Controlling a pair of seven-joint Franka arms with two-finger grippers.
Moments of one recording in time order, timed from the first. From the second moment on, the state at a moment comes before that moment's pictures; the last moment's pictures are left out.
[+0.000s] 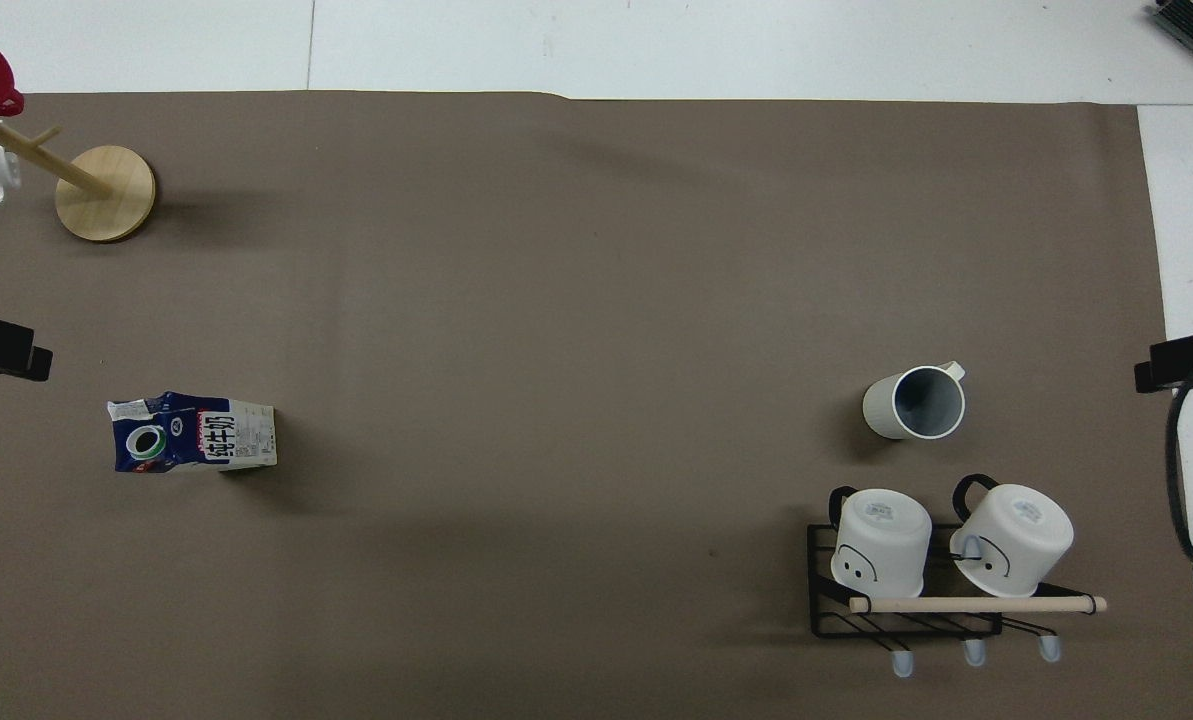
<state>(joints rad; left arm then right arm) -0.03 -0.02 0.00 -1.44 -0.04 1.36 0.05 0.10 -0.09 -0.16 -1.58 -0.03 1.45 0.00</state>
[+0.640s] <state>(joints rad) -0.03 -0.02 0.00 -1.44 -0.04 1.36 0.05 0.10 -0.10 -0.16 -1.59 -0.03 1.45 0.01</state>
